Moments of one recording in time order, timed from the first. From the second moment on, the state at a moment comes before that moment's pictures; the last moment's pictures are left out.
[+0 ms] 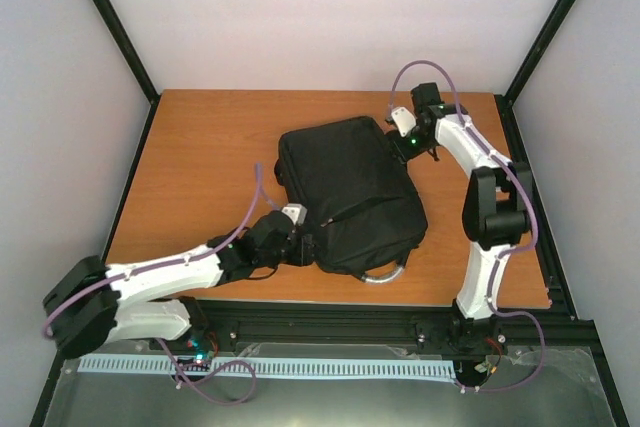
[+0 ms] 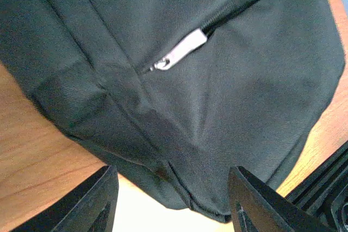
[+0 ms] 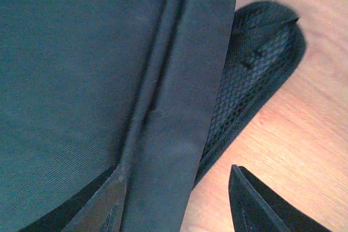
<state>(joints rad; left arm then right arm) -0.95 1.21 0.54 -0.08 0.01 -0.78 0.18 2.01 1.66 -0.84 -0.19 -0.41</state>
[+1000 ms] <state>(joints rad) -0.65 1.40 0.57 0.10 0.20 -0.92 0.46 1.71 1.26 -0.74 -0.35 -0.45</state>
